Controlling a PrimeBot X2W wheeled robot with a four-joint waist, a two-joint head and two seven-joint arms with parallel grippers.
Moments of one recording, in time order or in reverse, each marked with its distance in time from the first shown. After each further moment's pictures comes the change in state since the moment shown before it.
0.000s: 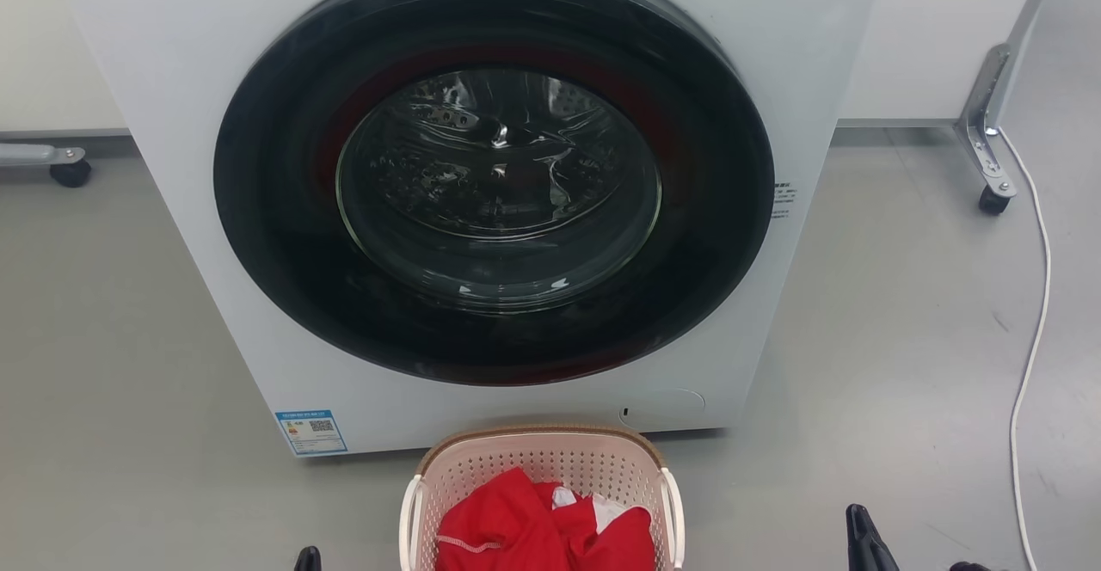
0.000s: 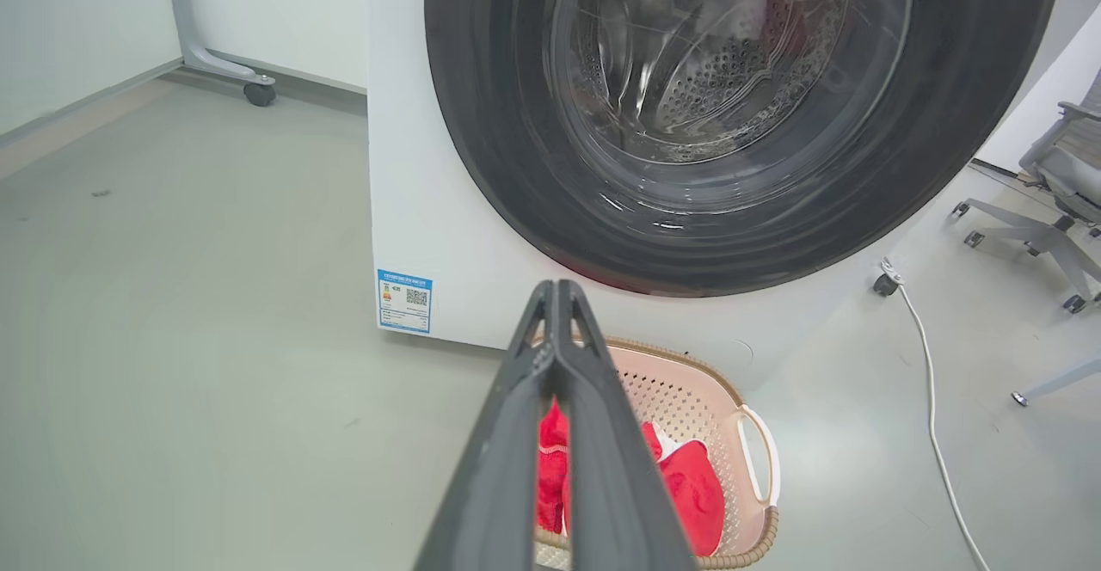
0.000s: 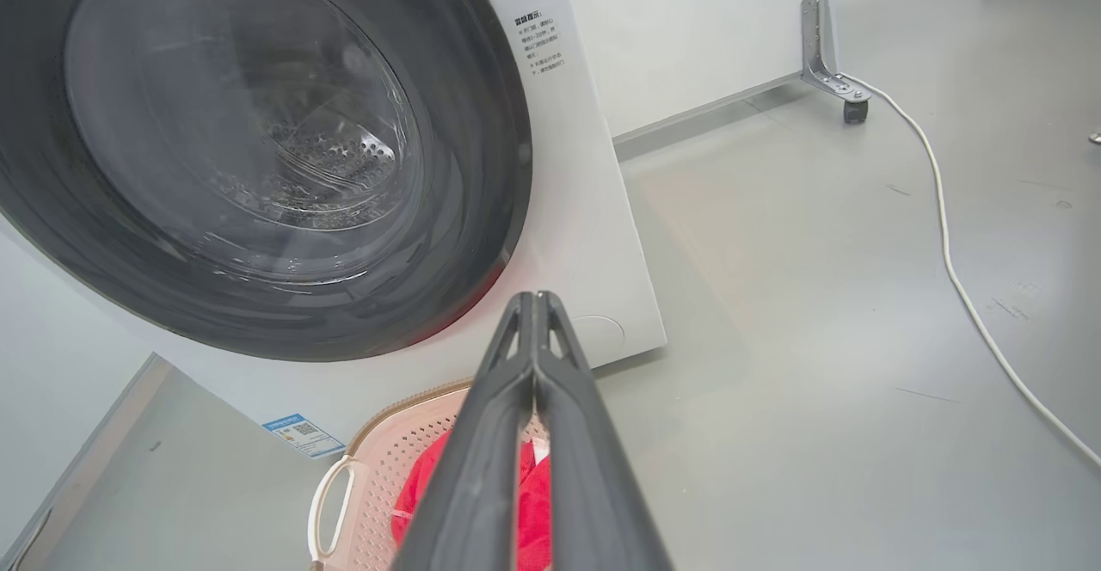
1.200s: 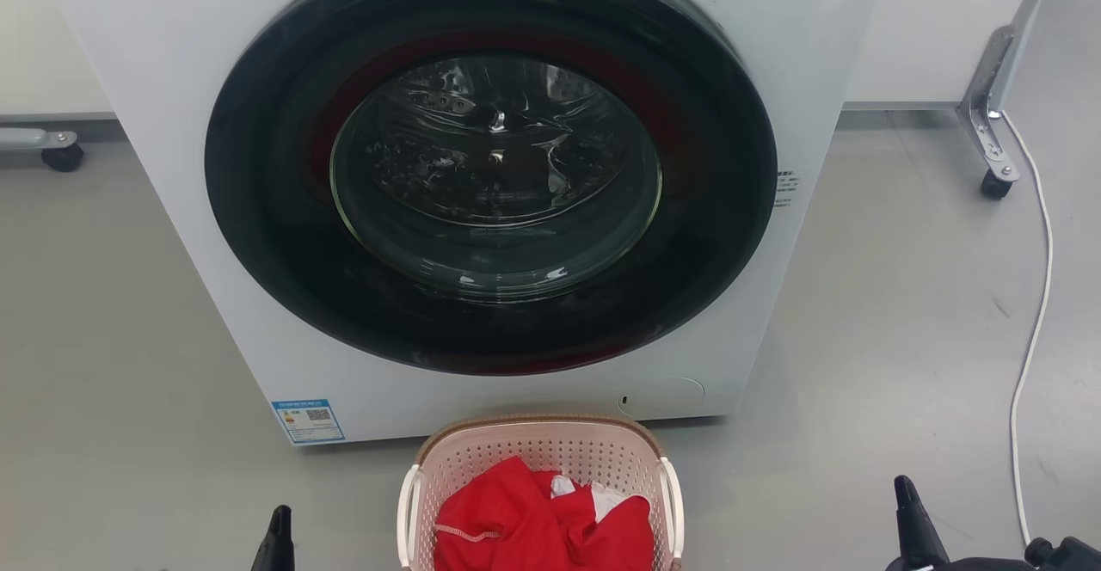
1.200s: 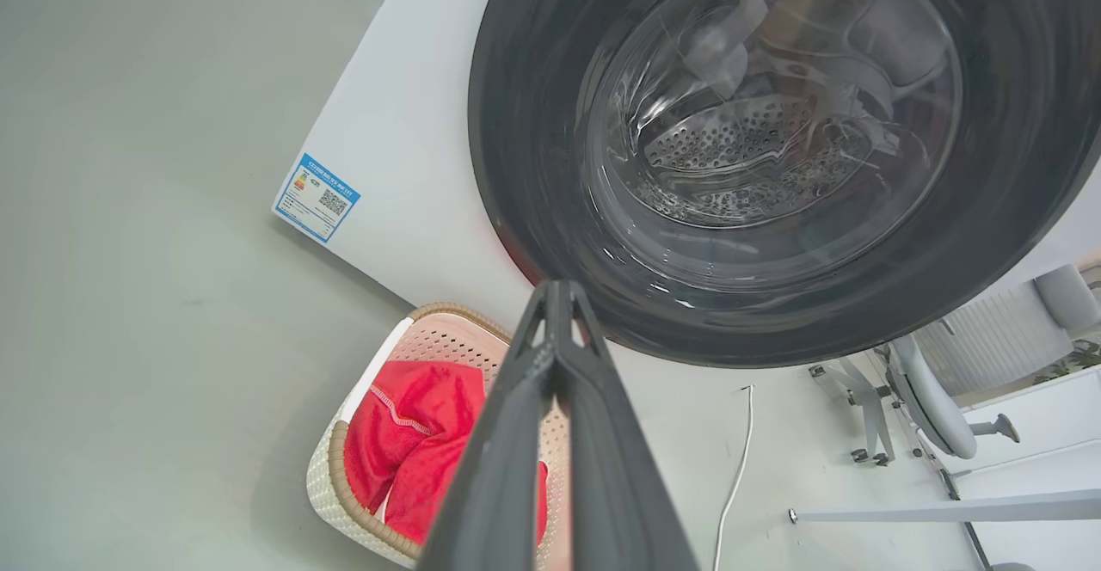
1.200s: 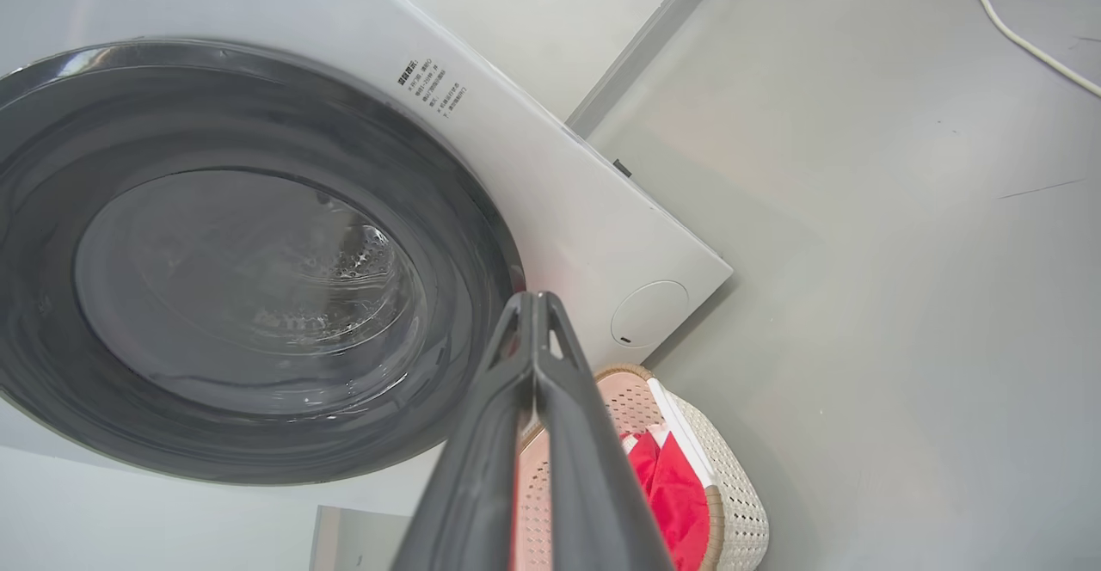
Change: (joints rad) left arm -0.135 -0.017 0.112 0.078 -0.518 -0.092 0.142; right arm -0.100 0.009 -0.158 0.065 0.503 0.095 0.146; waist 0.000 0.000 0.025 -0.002
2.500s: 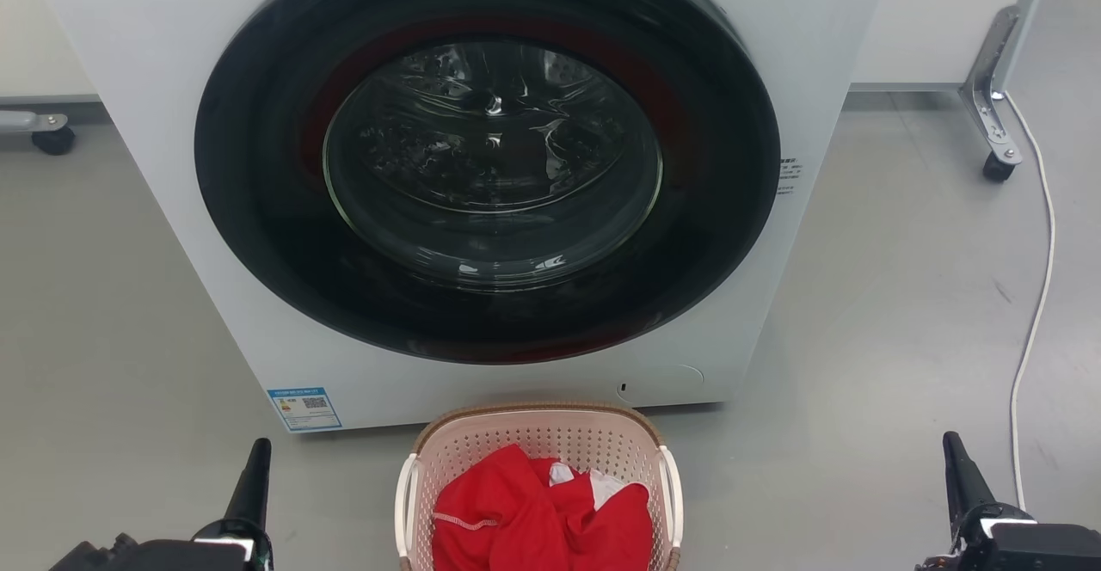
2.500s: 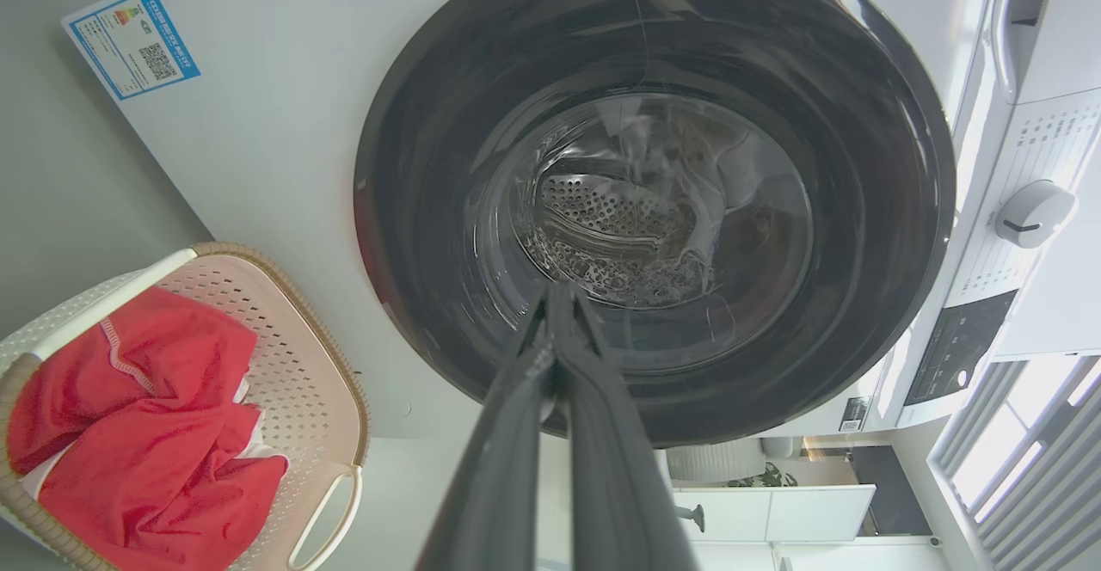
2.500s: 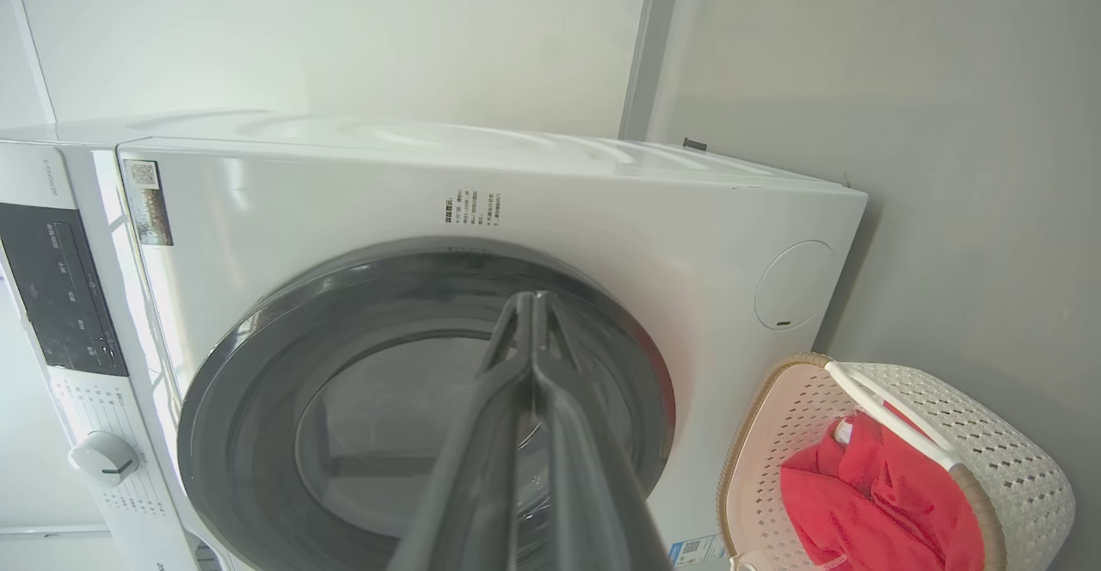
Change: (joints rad) left arm -0.146 -0.021 0.112 0.086 -0.537 -0.100 0.140; right arm -0.105 0.006 -0.161 0.072 0.518 0.097 0.136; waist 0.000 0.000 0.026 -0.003
